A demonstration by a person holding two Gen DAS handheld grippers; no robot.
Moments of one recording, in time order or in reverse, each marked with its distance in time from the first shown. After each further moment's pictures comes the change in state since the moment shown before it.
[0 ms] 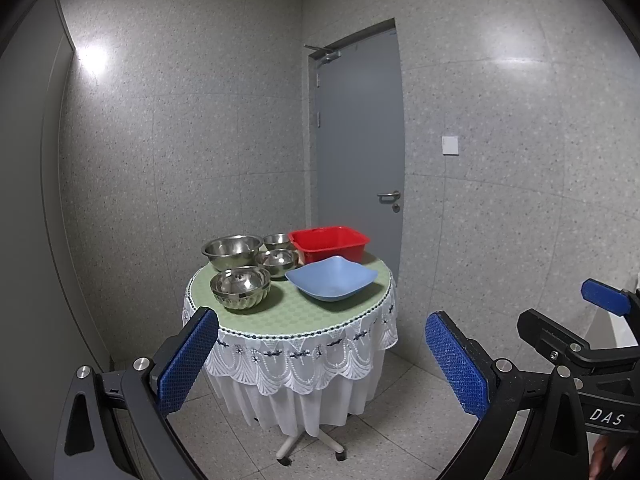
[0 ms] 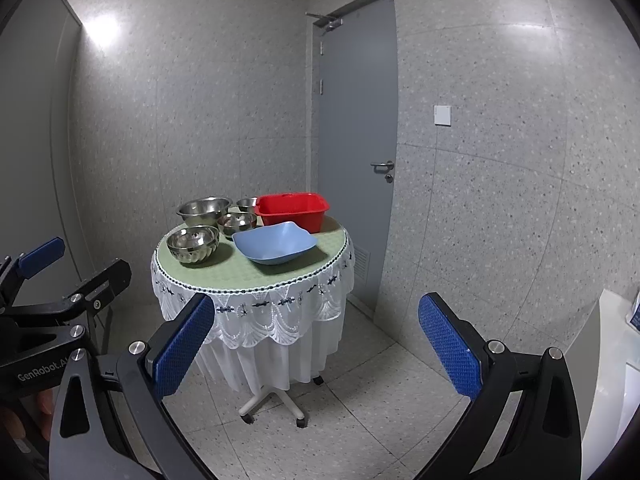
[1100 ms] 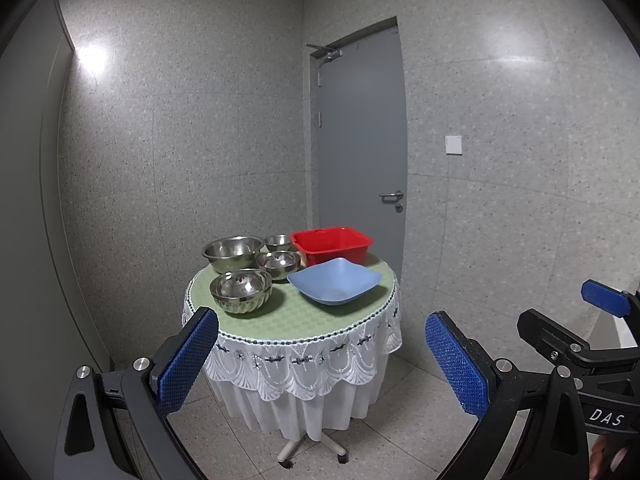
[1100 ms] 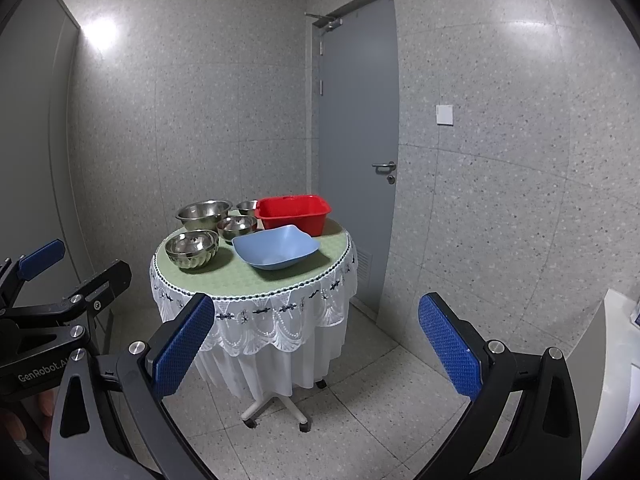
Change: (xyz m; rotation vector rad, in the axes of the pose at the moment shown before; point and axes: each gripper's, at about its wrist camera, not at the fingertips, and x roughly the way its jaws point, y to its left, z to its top) left arm 0.004 0.000 0.000 0.000 -0.005 0.010; right arm 0.013 -0.002 0.005 0.008 0.000 0.011
